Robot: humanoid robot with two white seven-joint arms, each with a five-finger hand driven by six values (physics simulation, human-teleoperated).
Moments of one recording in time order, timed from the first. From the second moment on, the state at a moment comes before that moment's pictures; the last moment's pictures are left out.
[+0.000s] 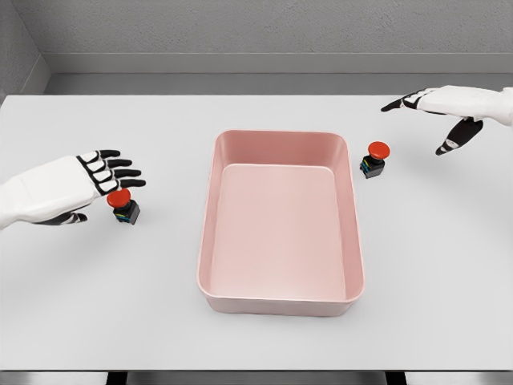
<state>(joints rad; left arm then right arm) -0.18 1.06 -0.33 -1.76 -0.60 -0.61 -0.12 -0.99 -0.83 0.90 -1.00 0.13 -0.61 0.60</state>
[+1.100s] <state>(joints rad) -0.28 0.93 -0.45 -1.59 -0.68 -0.61 -0.17 -0.94 -0.72 0.94 -0.94 0.13 -0.61 0.47</state>
